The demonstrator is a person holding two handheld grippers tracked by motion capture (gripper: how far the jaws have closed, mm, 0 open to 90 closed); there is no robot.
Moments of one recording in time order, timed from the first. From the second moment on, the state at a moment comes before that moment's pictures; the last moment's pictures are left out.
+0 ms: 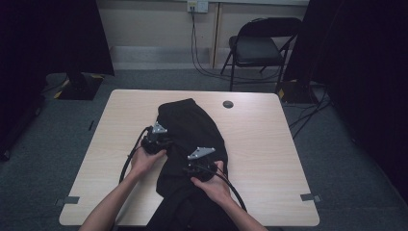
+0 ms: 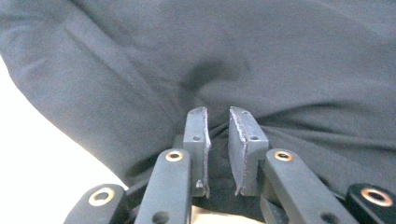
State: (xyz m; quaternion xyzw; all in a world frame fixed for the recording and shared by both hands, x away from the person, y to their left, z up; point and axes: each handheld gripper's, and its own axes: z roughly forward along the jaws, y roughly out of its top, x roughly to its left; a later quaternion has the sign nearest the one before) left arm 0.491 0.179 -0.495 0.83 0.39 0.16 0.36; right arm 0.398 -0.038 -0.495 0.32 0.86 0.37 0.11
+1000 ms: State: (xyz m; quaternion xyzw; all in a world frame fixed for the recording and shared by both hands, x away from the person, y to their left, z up) left arm 0.439 0.192 -0.488 0.83 0.37 0.14 0.40; right arm 0.335 -0.144 -0.465 0.37 0.84 0.36 0.15
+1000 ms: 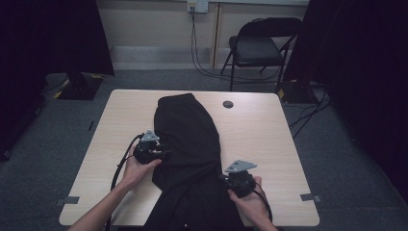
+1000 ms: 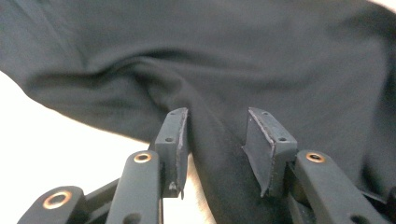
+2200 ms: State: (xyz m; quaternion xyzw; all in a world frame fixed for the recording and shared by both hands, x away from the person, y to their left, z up) left arm 0.463 0.212 -0.496 0.82 0.41 0.17 0.36; right arm 0.370 -0.047 -0.481 0.26 0.87 0.39 0.12
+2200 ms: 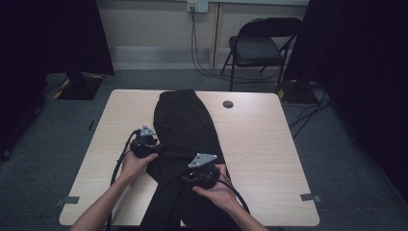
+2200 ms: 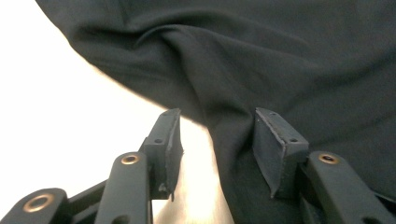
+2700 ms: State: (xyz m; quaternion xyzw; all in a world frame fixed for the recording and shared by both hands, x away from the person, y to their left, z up) left arm 0.432 0.228 -0.492 0.83 0.39 0.17 0.35; right arm 0.361 -0.068 -0.467 0.25 0.87 0.42 0.08
